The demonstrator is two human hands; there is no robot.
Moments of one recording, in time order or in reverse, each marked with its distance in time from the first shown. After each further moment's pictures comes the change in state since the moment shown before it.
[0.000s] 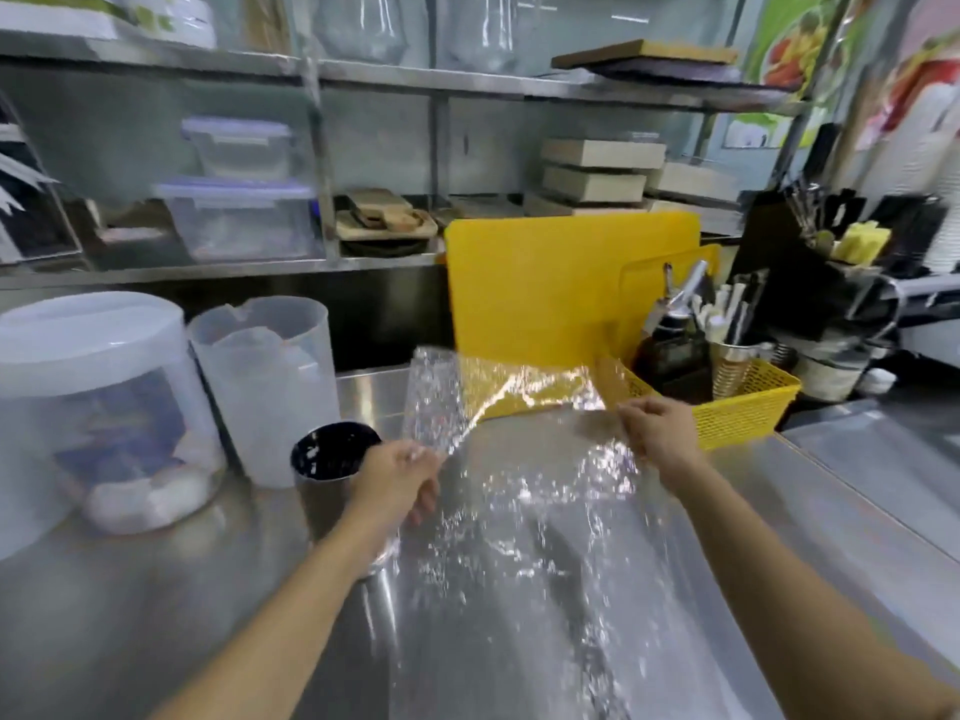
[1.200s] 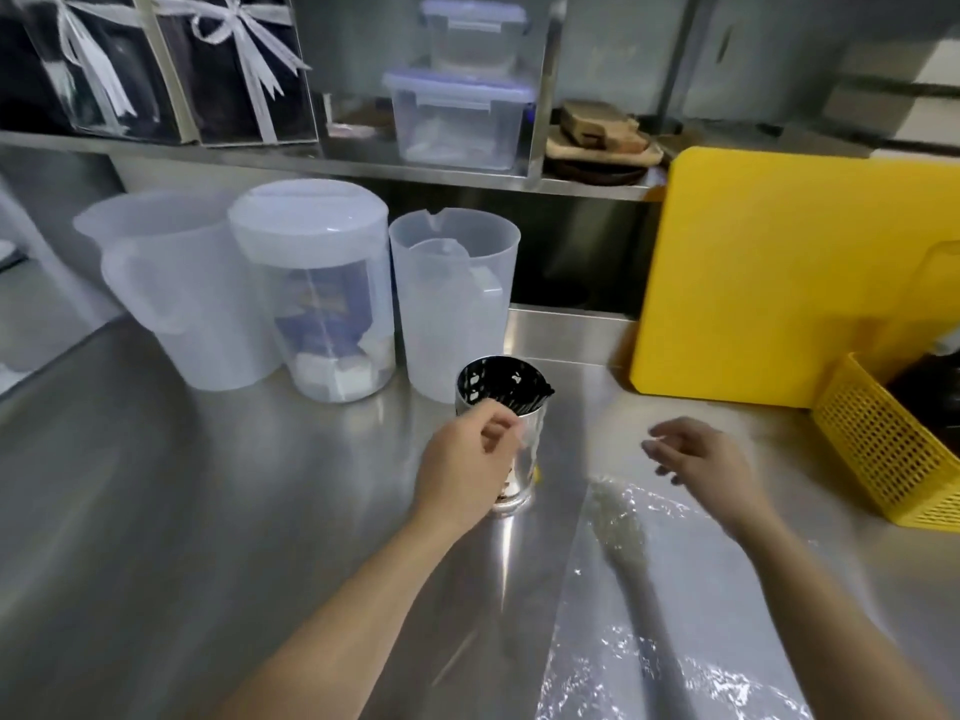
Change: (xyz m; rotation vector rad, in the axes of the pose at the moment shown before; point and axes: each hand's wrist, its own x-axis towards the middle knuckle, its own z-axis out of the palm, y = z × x) left_hand -0.021 -0.038 -0.049 0.294 0.364 0.126; right_hand -0.007 0.032 0.130 -0.306 -0.511 -0.199
